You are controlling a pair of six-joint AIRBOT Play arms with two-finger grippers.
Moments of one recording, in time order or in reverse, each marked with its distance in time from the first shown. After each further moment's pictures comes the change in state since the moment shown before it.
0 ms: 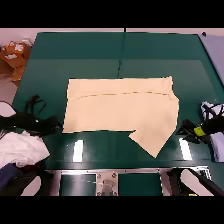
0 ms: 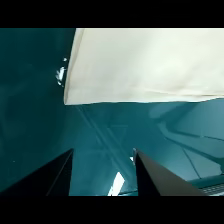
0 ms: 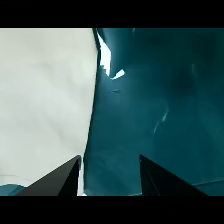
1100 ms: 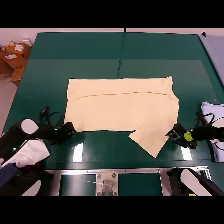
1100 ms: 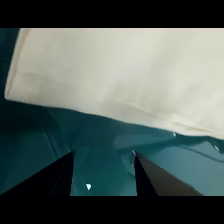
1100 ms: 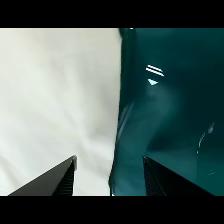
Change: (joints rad) left arm -0.325 0.040 -0.186 -0.016 0.371 -0.456; right arm -0.003 0.021 -0.175 0.146 -0.187 -0.024
